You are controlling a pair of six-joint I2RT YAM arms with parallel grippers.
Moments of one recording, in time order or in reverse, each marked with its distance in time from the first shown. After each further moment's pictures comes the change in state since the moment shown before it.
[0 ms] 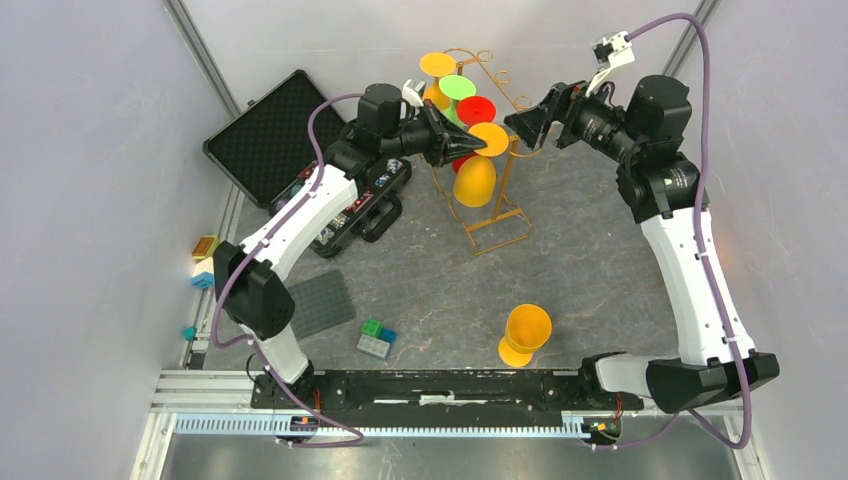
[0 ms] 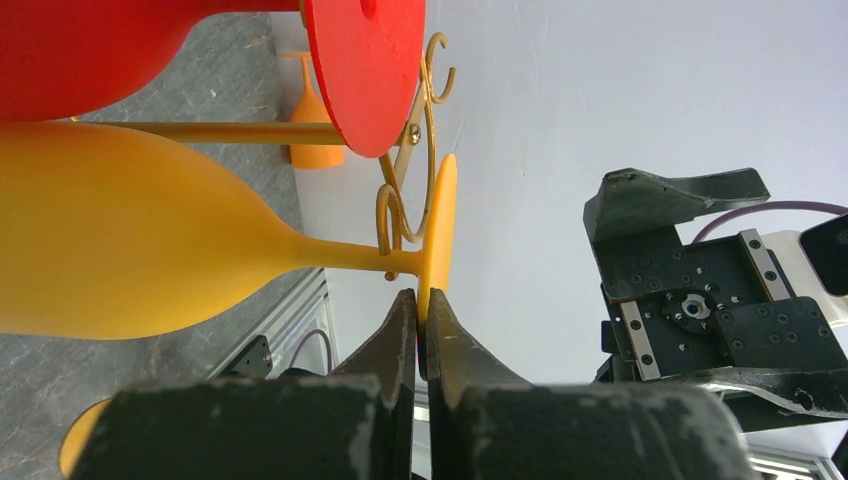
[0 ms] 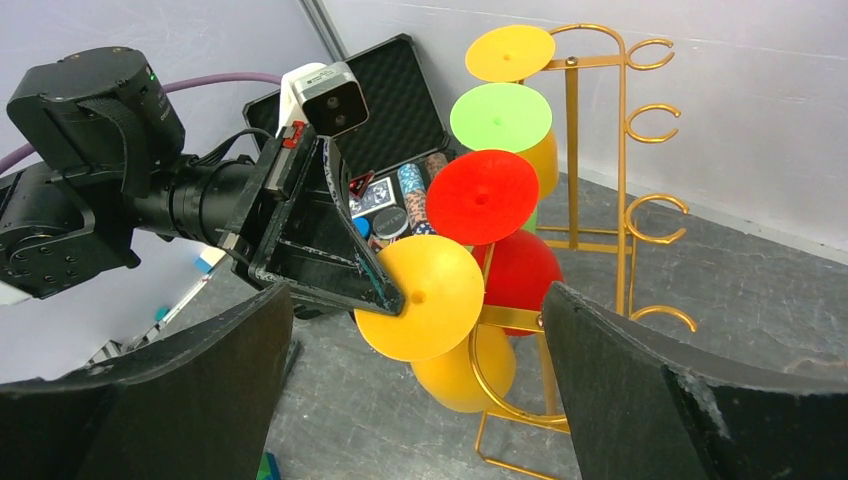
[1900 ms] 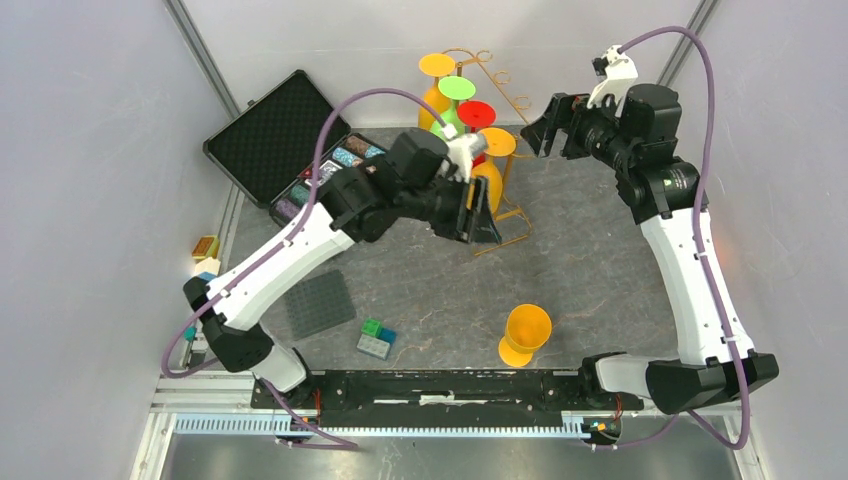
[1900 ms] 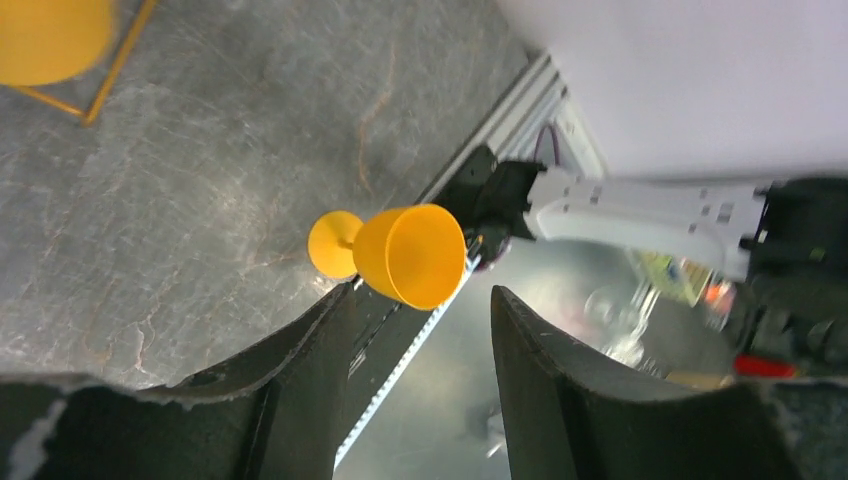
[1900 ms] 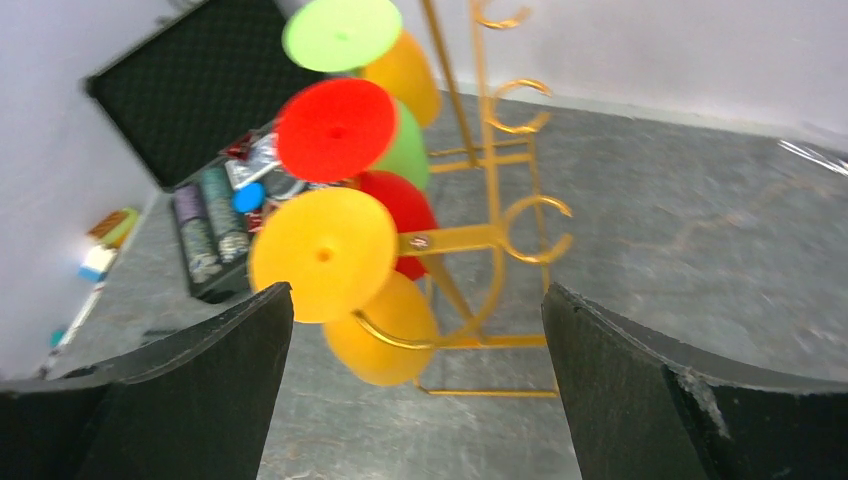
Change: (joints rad) left arm -0.330 -0.189 0.116 -0.656 -0.249 0.675; right arm -0.010 -0.005 -0.030 -0.138 0.177 -0.046
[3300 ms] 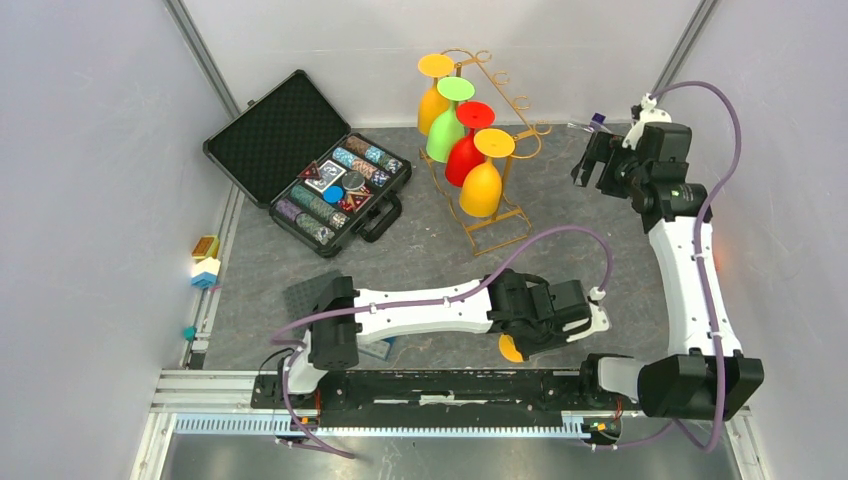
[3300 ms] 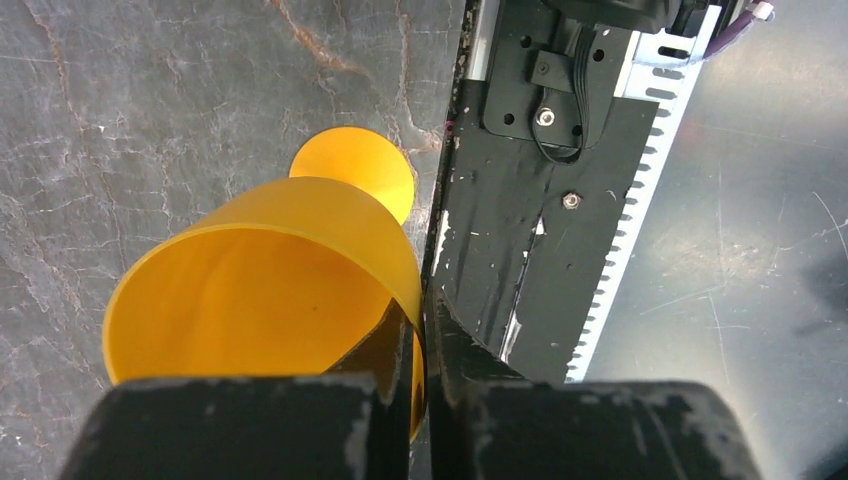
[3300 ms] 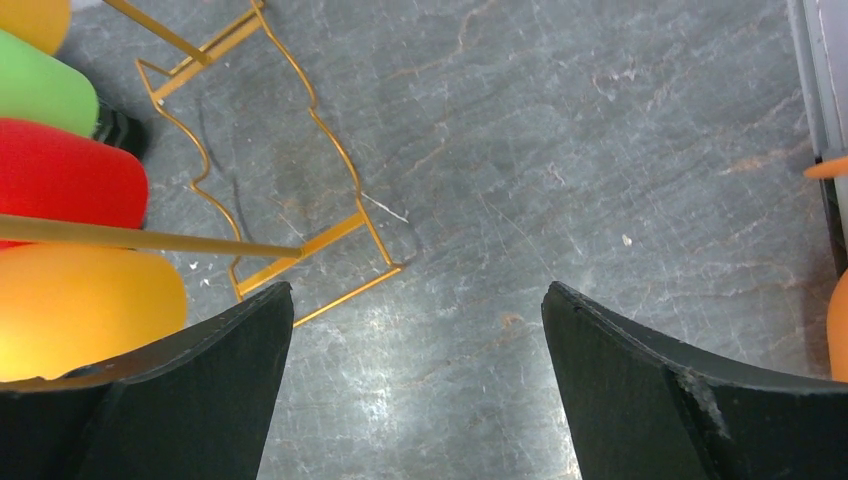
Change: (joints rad) left arm -0.547 0.529 0.155 -0.127 -0.320 0.589; right arm -0.252 -0.058 -0.281 -0.145 0.225 0.001
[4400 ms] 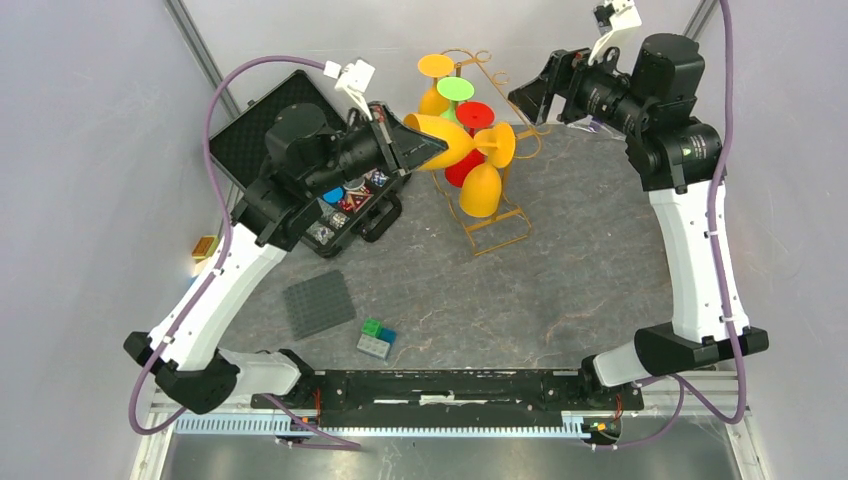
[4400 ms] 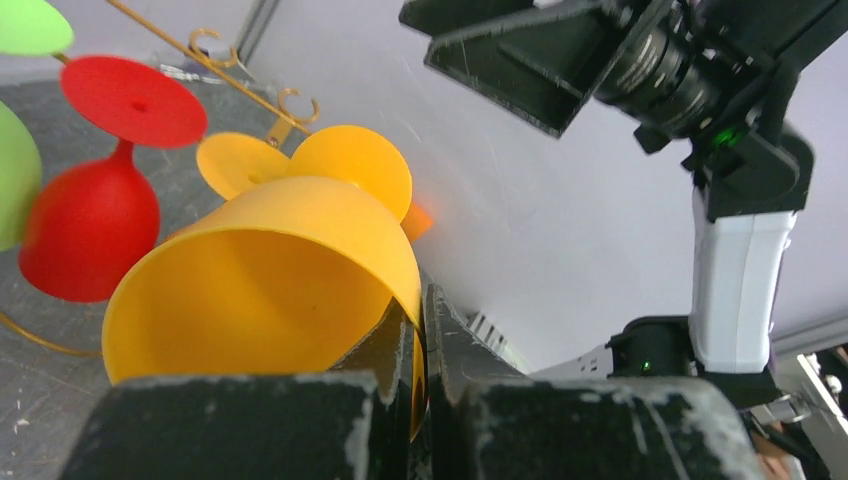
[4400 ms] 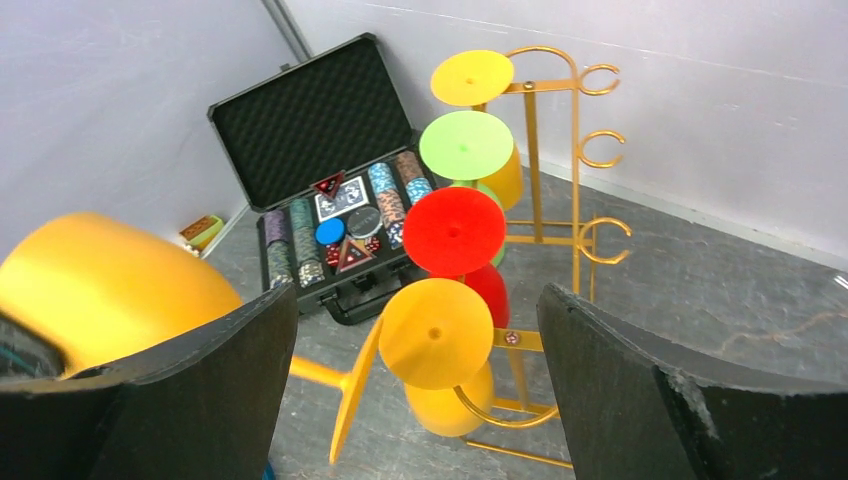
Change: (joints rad) left arm 0.774 -0.774 -0.338 0.654 0.349 -0.627; right arm 0.291 0.241 0.731 -0.045 -0.290 -0.020
